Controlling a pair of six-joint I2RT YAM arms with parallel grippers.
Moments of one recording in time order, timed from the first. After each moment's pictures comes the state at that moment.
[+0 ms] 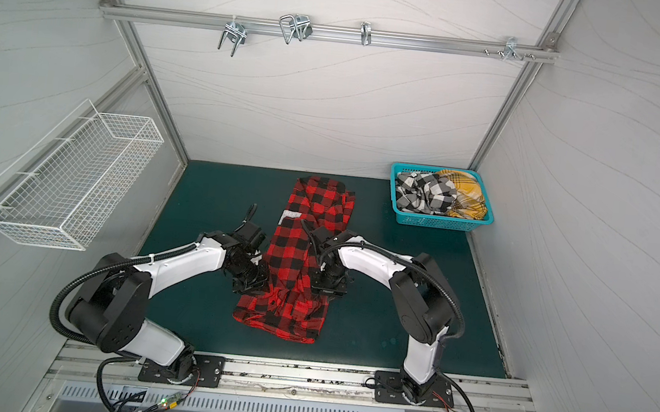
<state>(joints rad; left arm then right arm) -0.44 1.47 0.88 -0.79 0.35 -0.79 0.83 1.79 1.25 -0.95 -0.34 0.66</state>
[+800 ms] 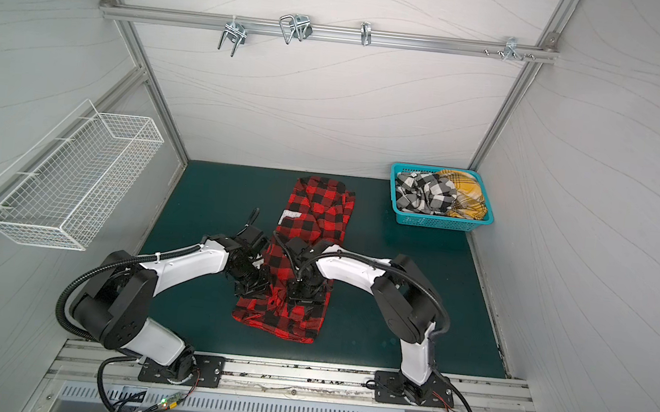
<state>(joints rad) -0.45 1.50 0.84 -0.78 0.37 -0.80 0.98 1.83 1.31 -0.88 -0.37 0.72</state>
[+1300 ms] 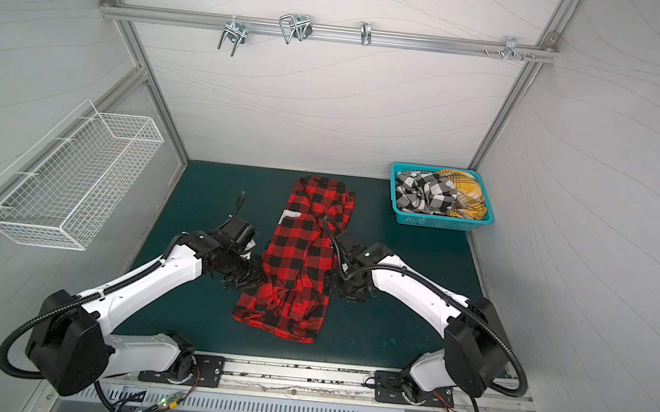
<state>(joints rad) -0.51 1.27 0.90 -0.88 0.30 -0.83 0.75 1.45 0.99 -0.87 -0.27 0.73</state>
